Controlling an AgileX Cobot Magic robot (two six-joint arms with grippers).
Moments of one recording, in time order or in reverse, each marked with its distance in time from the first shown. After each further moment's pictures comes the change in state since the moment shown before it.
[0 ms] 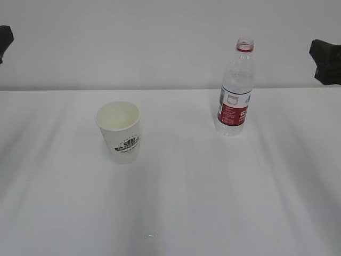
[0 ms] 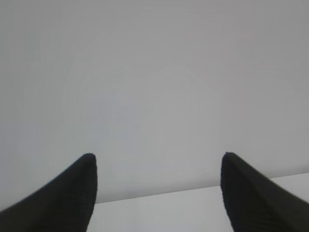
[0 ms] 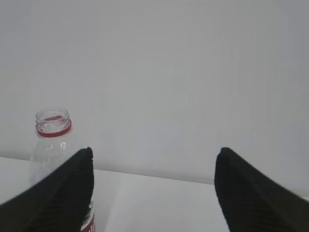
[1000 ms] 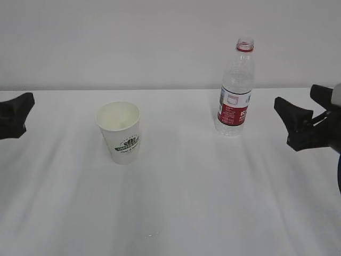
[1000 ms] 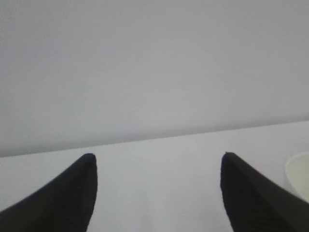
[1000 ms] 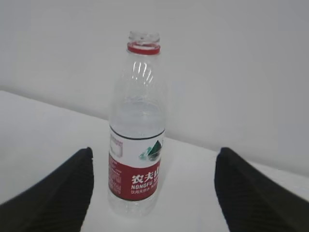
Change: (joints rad) left arm 0.000 0.273 0.227 0.006 -0.429 0.000; right arm 0.000 0.256 0.207 -0.253 -0.477 0.056
